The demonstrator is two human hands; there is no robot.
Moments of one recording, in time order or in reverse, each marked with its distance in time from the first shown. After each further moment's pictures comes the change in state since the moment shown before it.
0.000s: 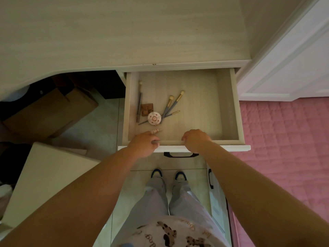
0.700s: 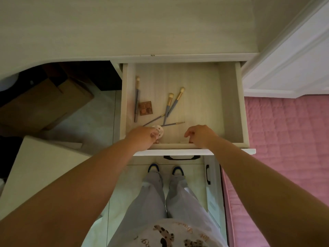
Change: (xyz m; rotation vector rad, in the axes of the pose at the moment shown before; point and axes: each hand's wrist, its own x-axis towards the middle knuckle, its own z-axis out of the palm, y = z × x) left_hand 0.021 0.002 -0.005 0.053 0.007 -0.013; right_hand 0.020 0.030 -0.001 0.211 0.000 -0.052
